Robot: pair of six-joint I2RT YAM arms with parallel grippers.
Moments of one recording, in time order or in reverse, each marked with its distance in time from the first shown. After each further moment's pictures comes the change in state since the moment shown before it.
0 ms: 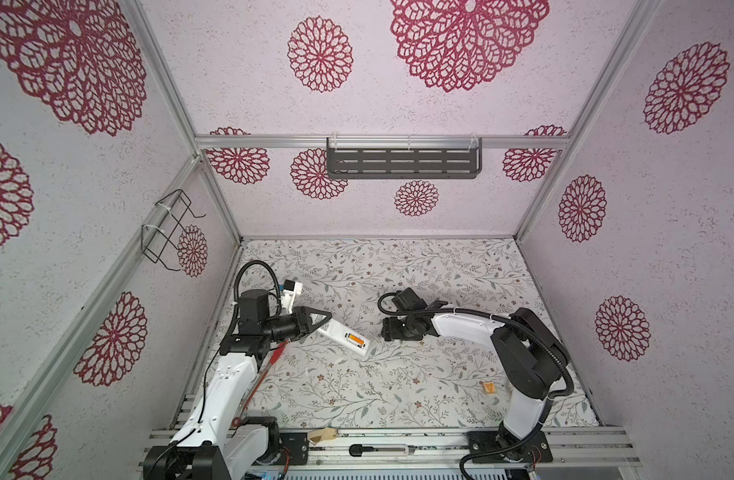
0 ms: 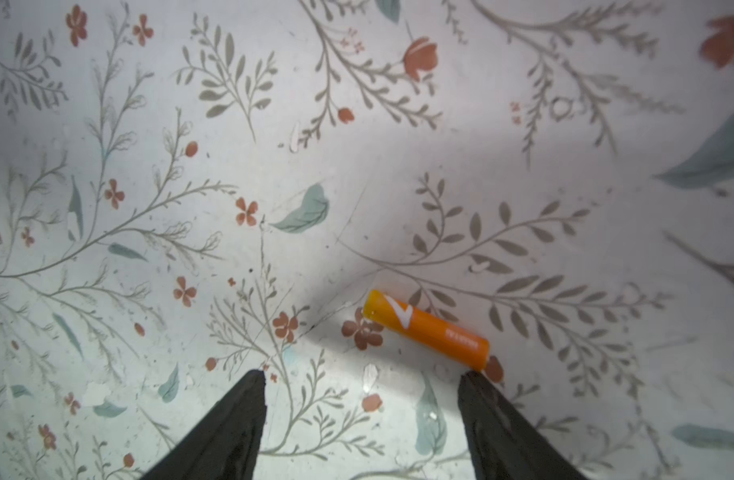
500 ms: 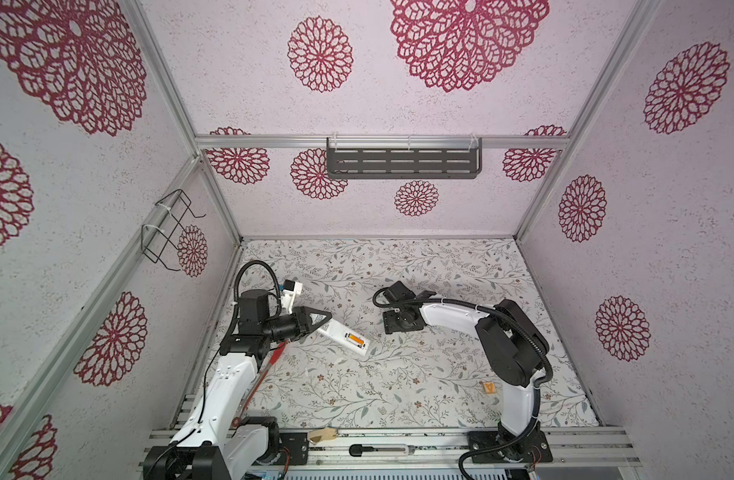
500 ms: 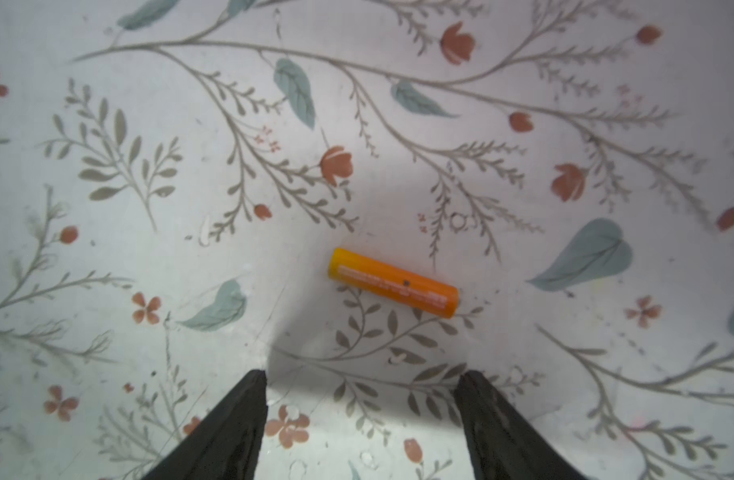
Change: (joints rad) left arm 0.000 -0.001 0.000 0.000 -0.001 0.000; right arm -0.004 0.128 0.175 -0.137 0.204 -0.073
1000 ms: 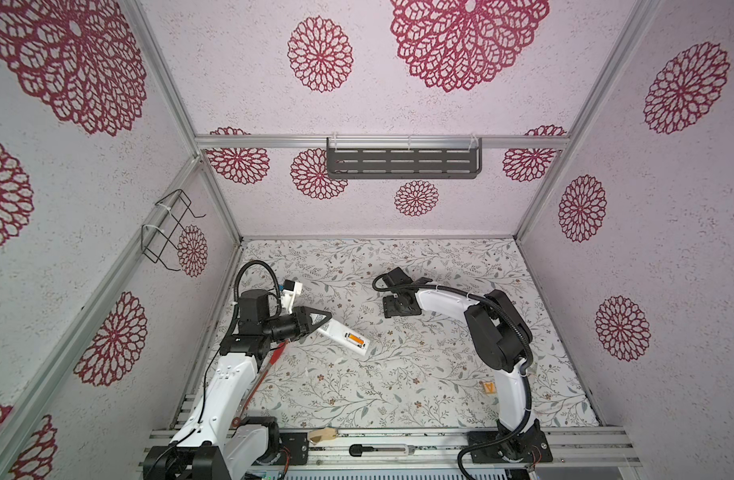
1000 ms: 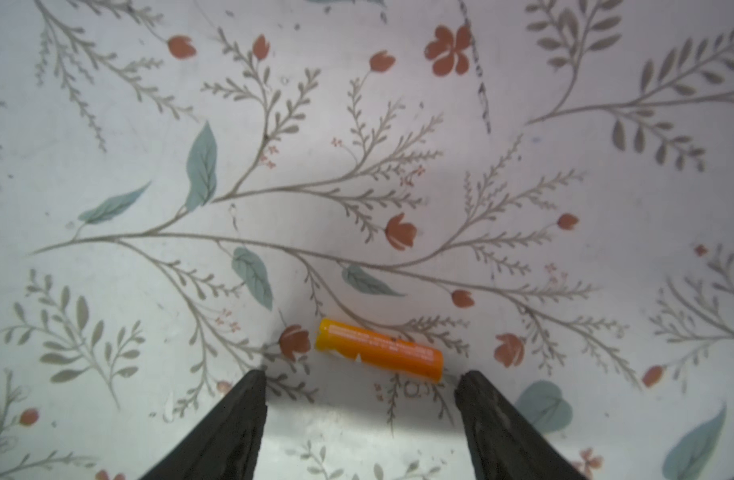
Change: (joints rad) left arm -0.002 0.000 0.000 0.000 -0.006 0.000; right arm -0.072 0.143 0.201 -0.022 0.033 -0.043
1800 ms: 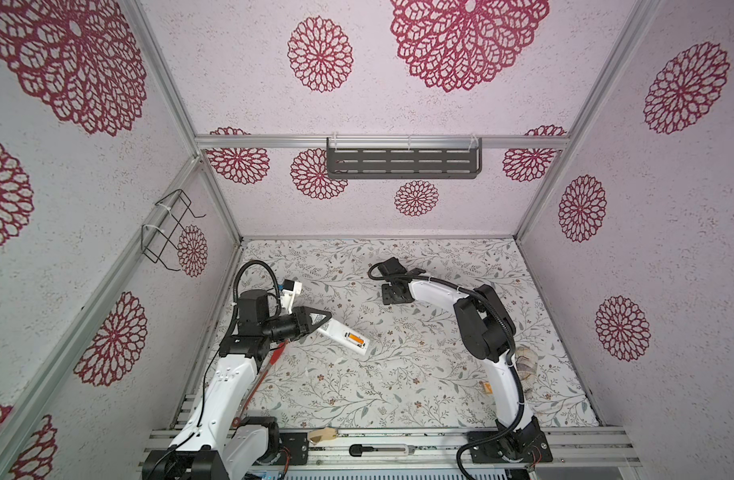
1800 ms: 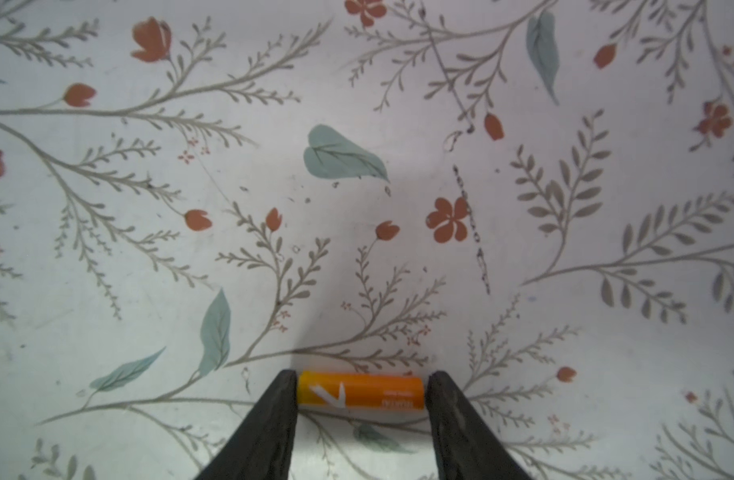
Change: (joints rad) left arm -0.008 -0.018 0.000 0.000 -0.007 0.000; right arm -0.020 0.139 0.202 -0.014 0.061 -0.031
